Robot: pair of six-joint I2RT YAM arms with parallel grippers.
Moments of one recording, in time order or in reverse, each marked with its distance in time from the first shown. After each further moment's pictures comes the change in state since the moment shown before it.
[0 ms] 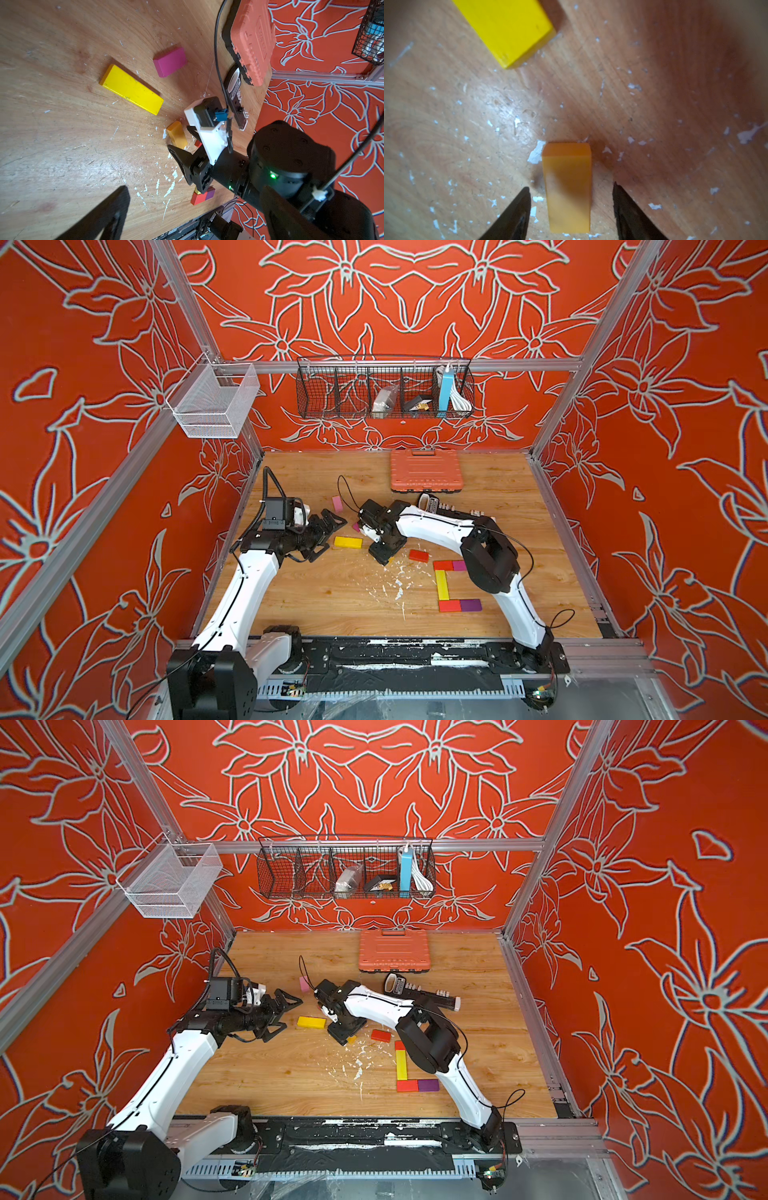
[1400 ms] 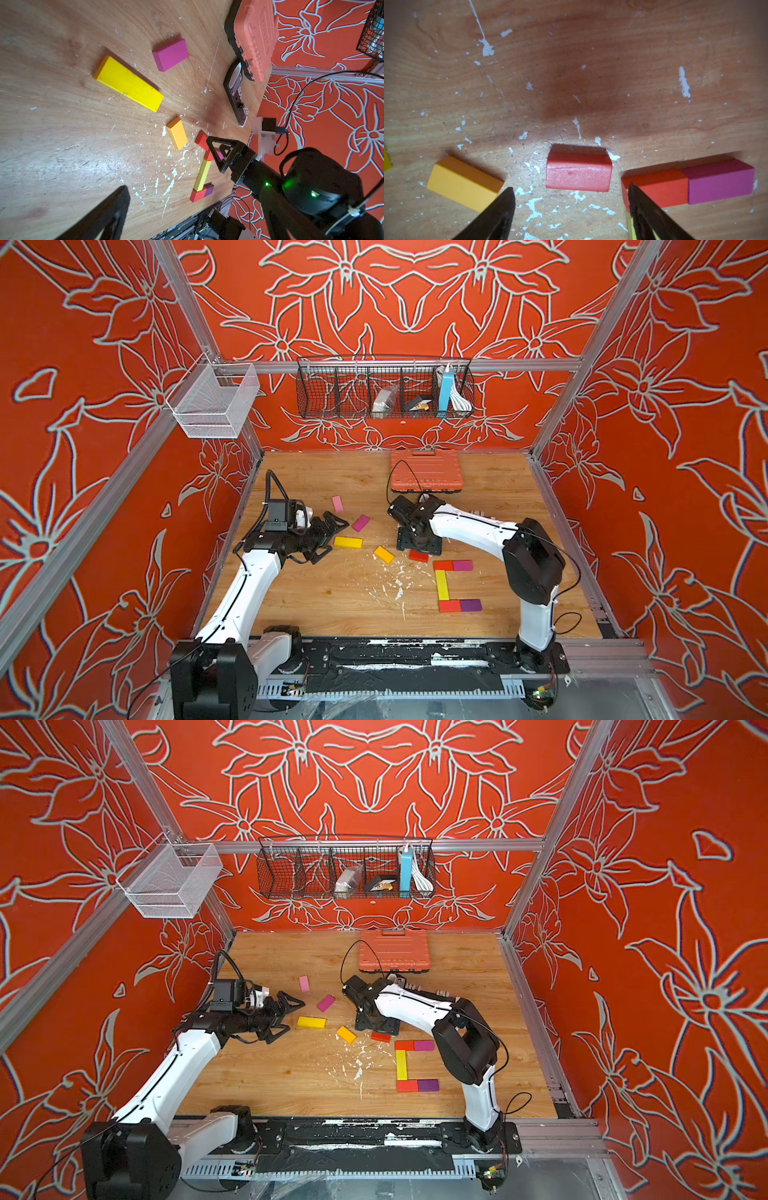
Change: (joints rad) left arm 0.000 0.024 -0.037 0.047 0.039 -0.006; right arm -0.089 -0.285 -0.323 0.019 0.163 0.913
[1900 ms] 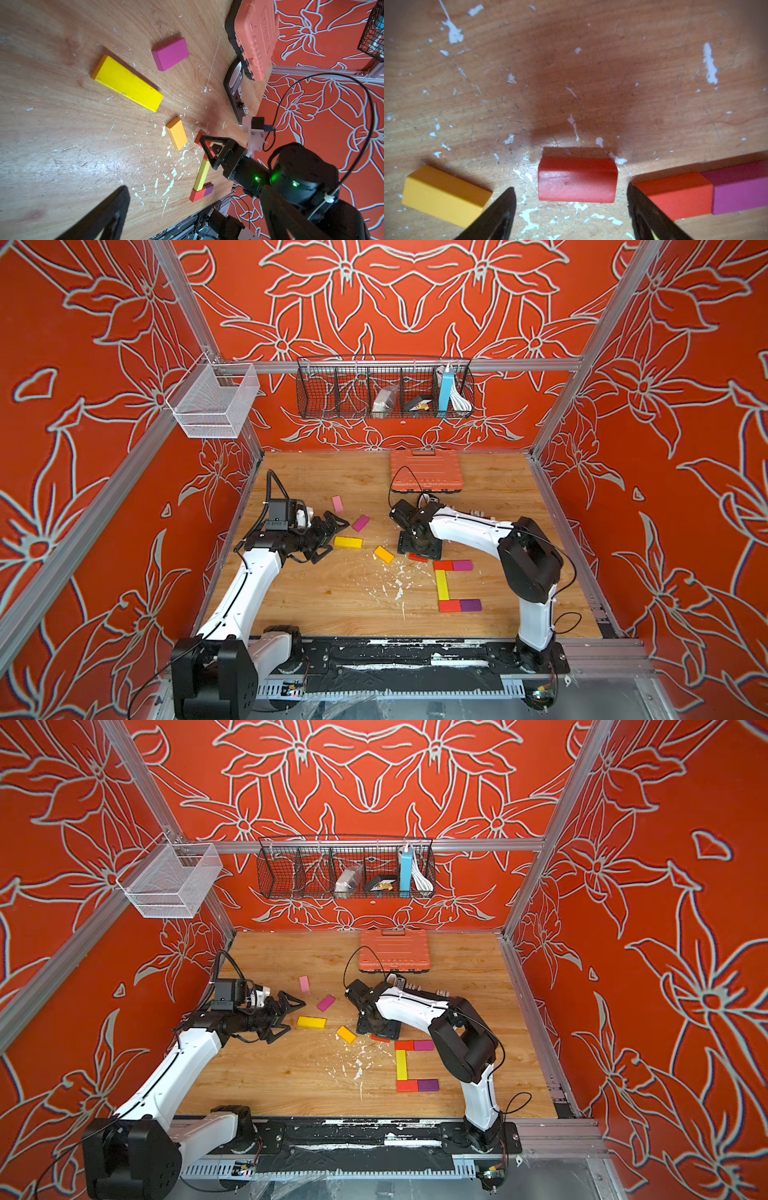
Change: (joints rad) left arm 0.000 0.012 0.000 0.007 0.006 0.001; right arm -0.014 0.010 -0.058 0.058 -0.043 0.030
